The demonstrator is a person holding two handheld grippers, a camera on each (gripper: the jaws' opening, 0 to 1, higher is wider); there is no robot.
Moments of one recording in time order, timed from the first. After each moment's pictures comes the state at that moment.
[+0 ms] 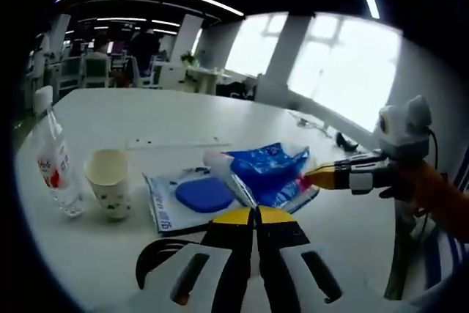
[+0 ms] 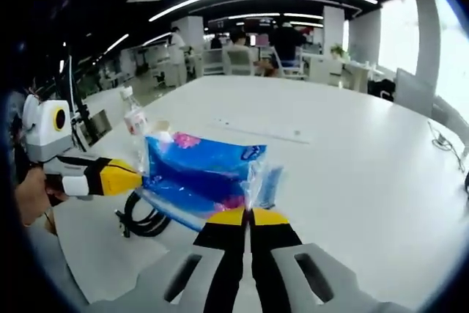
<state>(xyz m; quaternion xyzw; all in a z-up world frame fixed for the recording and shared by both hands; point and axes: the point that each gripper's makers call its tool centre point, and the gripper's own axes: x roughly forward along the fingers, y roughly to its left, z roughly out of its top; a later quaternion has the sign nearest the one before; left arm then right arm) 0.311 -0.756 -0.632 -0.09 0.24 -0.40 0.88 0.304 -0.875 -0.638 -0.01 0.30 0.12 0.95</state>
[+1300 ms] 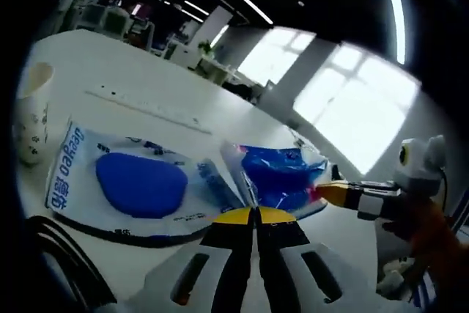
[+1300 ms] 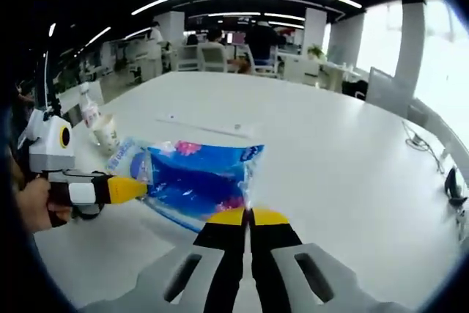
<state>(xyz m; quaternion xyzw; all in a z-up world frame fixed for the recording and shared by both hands) 0.346 -0.861 -0.684 -0.25 0.28 -0.37 0.85 0.327 -0.984 -0.660 -0.04 0.31 0.05 0.95</state>
